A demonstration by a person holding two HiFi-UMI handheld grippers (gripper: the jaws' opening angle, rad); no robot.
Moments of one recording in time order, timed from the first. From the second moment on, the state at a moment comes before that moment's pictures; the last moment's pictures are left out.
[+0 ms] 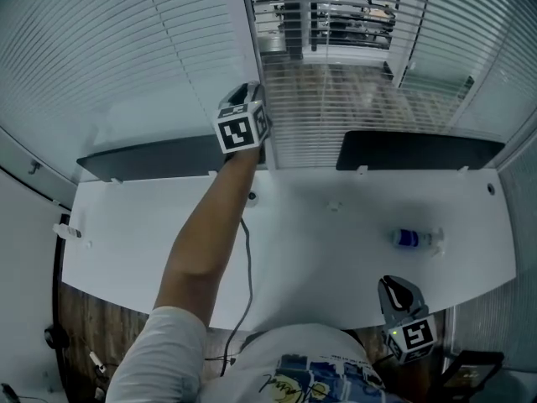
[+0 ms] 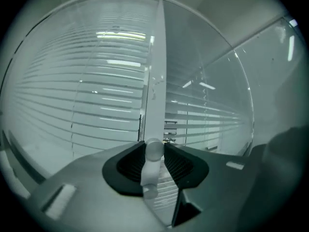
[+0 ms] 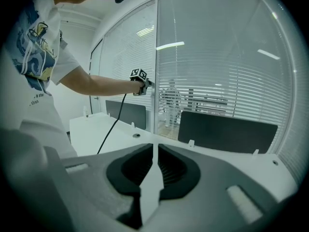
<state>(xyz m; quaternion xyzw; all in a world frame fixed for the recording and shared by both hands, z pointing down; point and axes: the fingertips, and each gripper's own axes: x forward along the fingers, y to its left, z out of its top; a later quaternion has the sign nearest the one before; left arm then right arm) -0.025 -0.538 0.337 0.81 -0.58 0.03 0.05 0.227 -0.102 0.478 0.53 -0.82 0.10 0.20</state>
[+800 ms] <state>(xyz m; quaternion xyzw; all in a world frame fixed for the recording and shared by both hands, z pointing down) -0.018 -0.524 0.331 0.81 -0.55 0.16 -0.14 0.232 -0.105 0.482 0.53 -0.82 0.11 0.20</state>
